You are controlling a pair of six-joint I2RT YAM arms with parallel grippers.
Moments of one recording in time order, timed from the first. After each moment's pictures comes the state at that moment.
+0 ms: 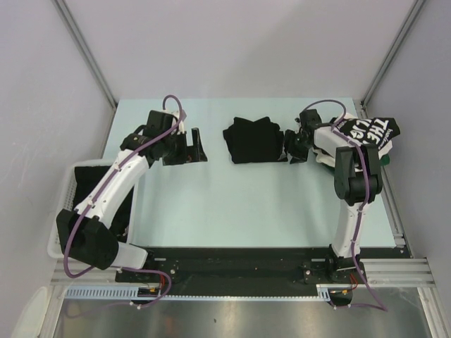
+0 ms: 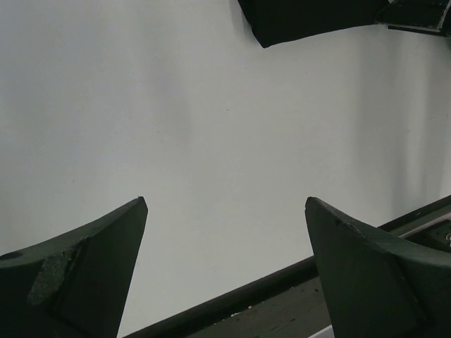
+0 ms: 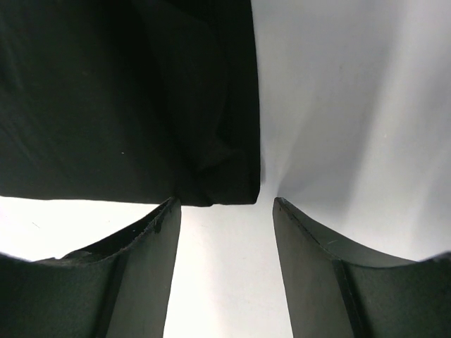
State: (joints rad) left arm -0.33 1.39 1.29 -0.77 0.22 -0.37; right arm 0.15 2.04 1.47 -0.54 -0.26 0.36
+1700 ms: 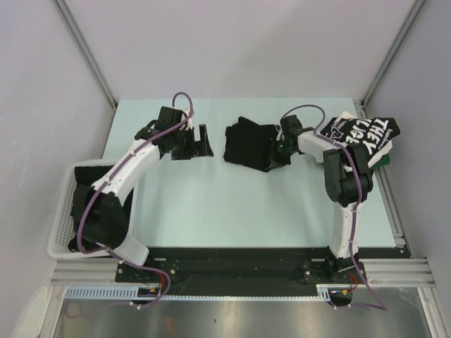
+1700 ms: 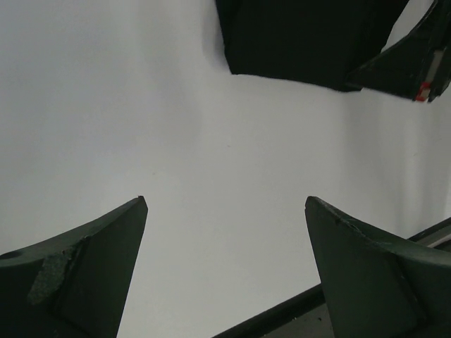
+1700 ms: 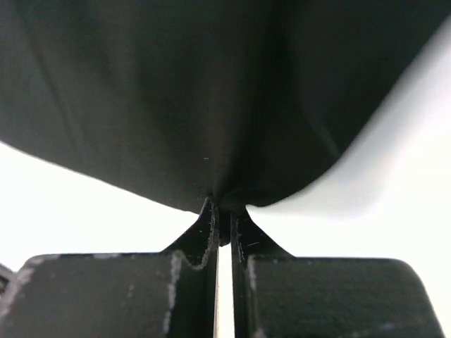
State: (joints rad) left arm -0.33 1.54 1.31 -0.66 0.23 -0.38; right arm 0.26 2.07 1.46 -0.50 -0.32 0.39
